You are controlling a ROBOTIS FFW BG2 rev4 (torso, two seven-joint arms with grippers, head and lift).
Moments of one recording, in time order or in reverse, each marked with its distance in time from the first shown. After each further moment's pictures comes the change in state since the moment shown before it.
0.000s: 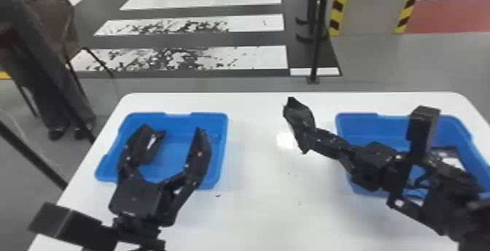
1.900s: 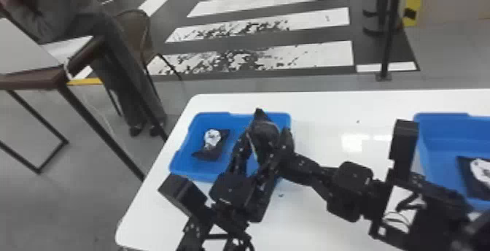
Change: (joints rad) left arm -0.043 0.019 -0.046 0.008 0.021 0.183 -0.026; right arm -0.171 -0.024 0.474 0.057 -0.295 -0.144 -0.051
